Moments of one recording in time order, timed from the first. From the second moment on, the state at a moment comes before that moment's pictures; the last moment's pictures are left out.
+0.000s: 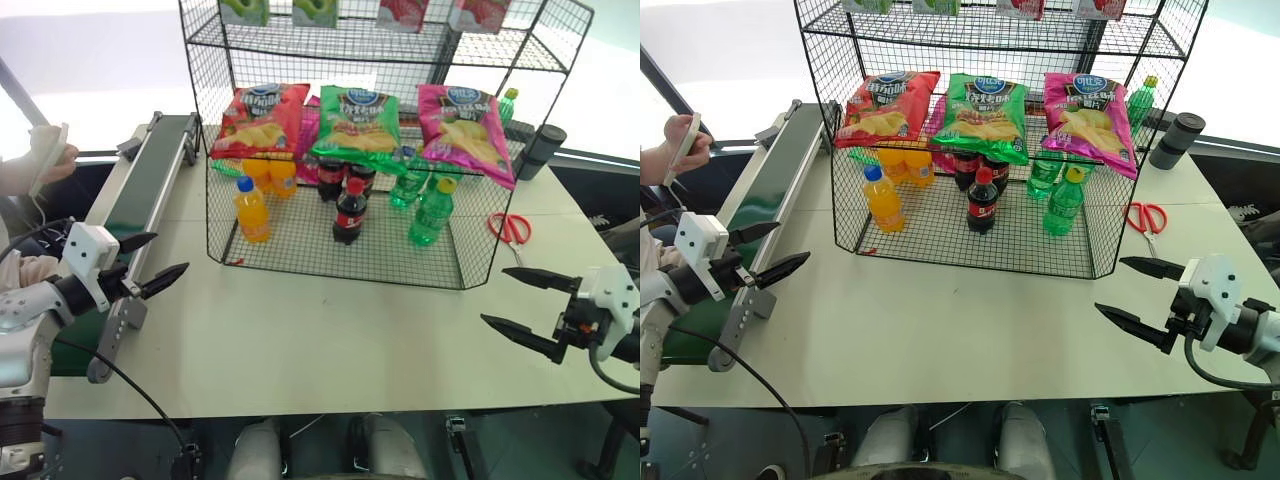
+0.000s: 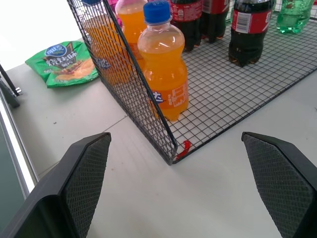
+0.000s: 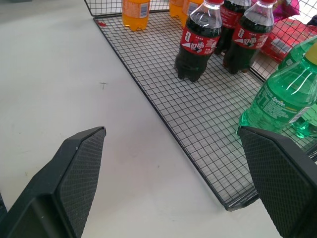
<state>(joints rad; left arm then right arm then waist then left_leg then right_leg) -0.11 0.79 0.35 0.11 -0.42 0.14 -0.98 0.22 -0.84 -0.51 -0.21 0.51 0.15 1.18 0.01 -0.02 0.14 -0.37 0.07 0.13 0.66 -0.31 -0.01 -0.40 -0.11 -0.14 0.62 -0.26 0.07</state>
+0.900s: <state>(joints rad) -0.12 0.78 0.34 0.14 -0.38 0.07 -0.98 0.18 -0.84 -0.47 -0.17 0.48 0.12 1.18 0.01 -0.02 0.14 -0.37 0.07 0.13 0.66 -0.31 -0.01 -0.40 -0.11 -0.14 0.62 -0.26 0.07</state>
